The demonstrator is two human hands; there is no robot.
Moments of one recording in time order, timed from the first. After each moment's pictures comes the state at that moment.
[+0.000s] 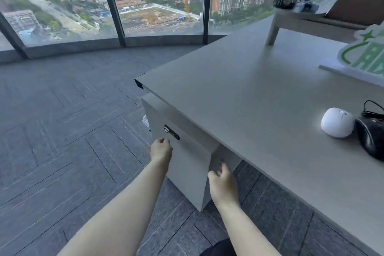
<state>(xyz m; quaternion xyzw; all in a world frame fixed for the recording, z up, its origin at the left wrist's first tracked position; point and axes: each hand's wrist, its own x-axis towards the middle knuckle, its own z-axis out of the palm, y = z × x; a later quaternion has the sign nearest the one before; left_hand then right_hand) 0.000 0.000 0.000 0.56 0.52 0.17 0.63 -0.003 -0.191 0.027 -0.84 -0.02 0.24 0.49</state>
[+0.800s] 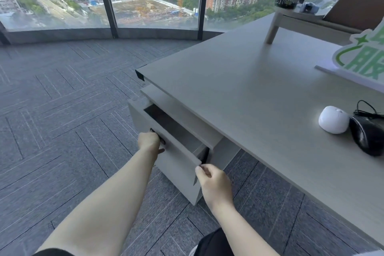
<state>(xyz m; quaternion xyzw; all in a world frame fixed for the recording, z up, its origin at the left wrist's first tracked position) -0.014 0.039 0.007 0.46 0.56 0.17 0.67 -0.037 -0.187 0.037 -0.85 -0.12 0.20 0.46</state>
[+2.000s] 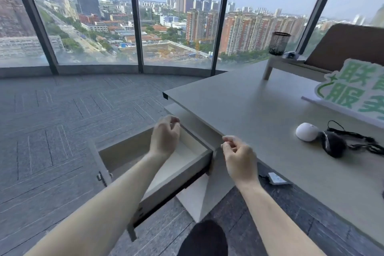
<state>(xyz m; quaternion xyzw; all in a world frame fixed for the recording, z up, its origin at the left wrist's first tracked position) -0.126 -0.053 0.146 0.80 0.30 0.32 0.41 -0.059 -0.247 0.146 -0.82 -0.23 0.00 0.52</state>
